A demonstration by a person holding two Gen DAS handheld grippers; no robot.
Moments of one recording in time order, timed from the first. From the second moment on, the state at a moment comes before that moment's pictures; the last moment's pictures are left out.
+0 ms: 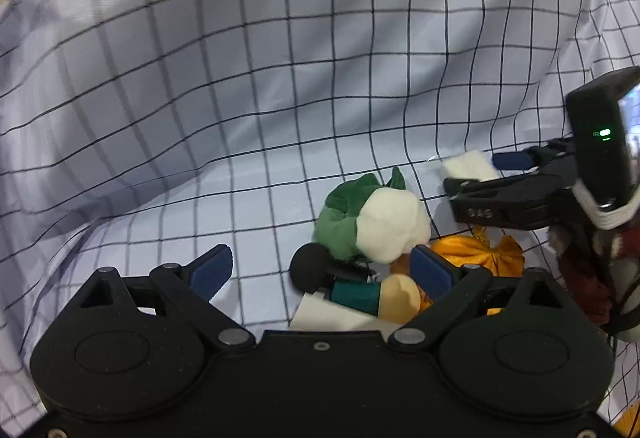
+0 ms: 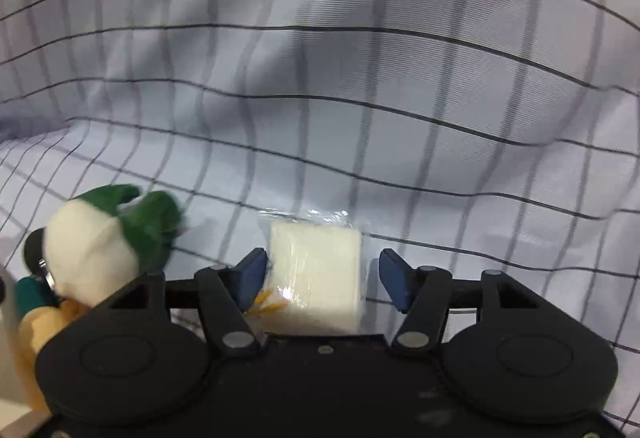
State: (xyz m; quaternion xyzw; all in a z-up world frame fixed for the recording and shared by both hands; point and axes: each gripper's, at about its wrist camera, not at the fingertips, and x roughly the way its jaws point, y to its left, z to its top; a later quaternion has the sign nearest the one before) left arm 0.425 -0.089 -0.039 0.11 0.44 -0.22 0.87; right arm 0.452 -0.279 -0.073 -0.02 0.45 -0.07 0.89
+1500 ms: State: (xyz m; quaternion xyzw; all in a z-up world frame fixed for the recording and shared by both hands) left arm 0.475 -0.128 -0.042 0.04 0.44 -0.22 0.87; right arm 0.394 -0.353 -0.041 0.04 0.42 -0.11 0.90
